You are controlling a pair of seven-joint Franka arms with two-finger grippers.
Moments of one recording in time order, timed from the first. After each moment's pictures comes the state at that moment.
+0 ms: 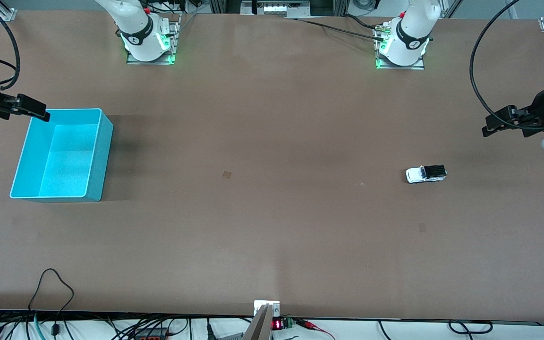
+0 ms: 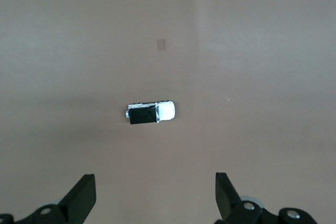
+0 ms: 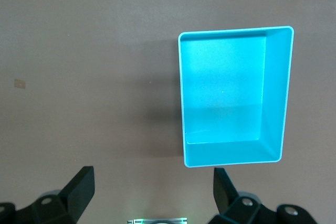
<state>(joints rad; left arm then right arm) 0.04 0.10 -0.02 -1.50 -0.05 1.55 -0.01 -0.07 0.06 0.02 -1.58 -0.02 1.52 0.00</state>
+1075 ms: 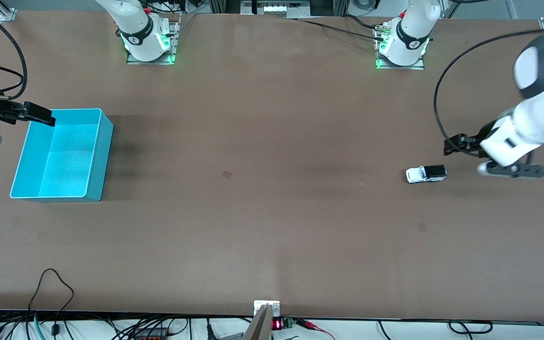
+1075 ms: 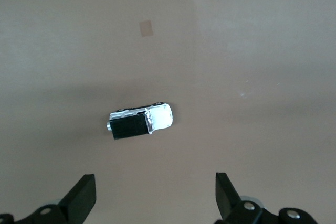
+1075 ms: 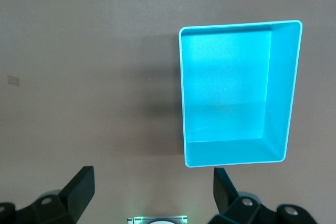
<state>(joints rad) 0.04 0.16 -0.06 -1.81 -0.02 1.86 0.07 -0.07 0.10 0.02 -1.58 -0.02 1.52 0.00</state>
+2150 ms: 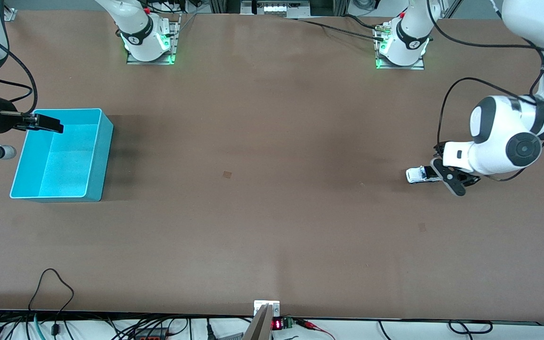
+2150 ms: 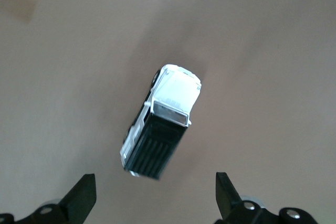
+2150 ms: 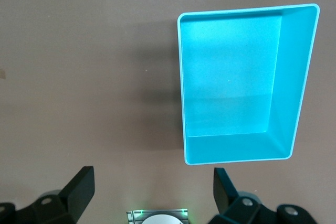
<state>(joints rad) 0.09 0.37 -0.06 -1.98 0.11 2.13 1.04 -0.08 0.16 0.02 -1.59 -0.02 1.51 0.00</state>
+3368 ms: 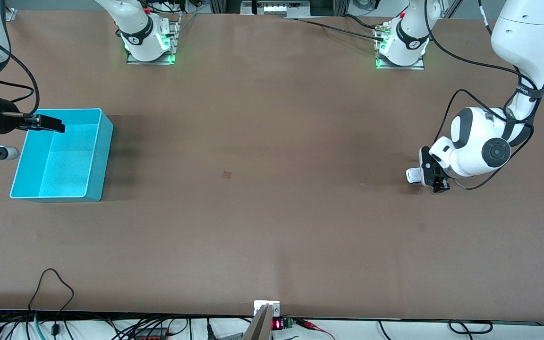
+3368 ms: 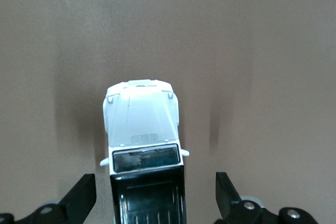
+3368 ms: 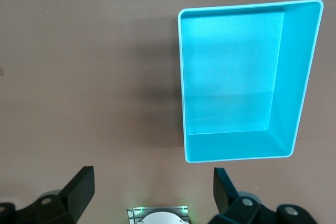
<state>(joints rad) 0.20 0.46 -0.15 -2.10 0.12 2.39 1.48 -0.08 0.17 0.02 -1.59 -0.02 1.50 0.00</state>
